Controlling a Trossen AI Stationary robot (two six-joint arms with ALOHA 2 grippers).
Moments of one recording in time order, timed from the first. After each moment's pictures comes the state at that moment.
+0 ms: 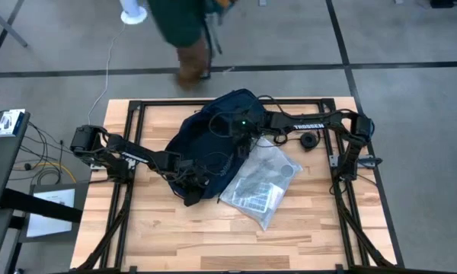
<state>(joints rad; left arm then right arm) -0.05 1.58 0.67 -0.10 0.25 -0.29 -0.28 1.81 1.25 -0.25 -0.08 -0.23</state>
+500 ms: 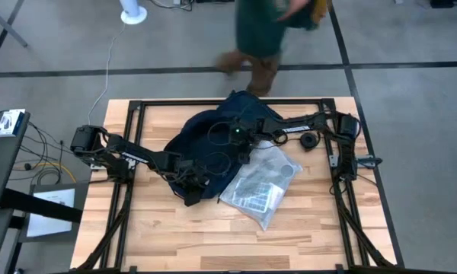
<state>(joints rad) -0.07 1.58 0.67 -0.10 0.23 -0.31 -0.29 1.95 1.25 -0.36 -0.08 -0.21</state>
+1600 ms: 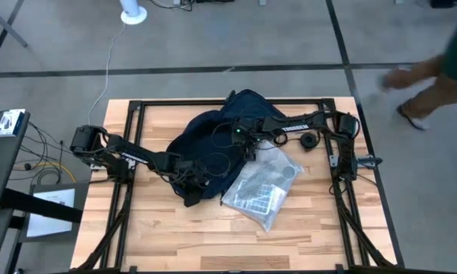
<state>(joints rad) -0.07 1.58 0.67 -0.11 0.22 -0.30 -0.31 1.98 1.25 -0.39 0.08 -0.35</state>
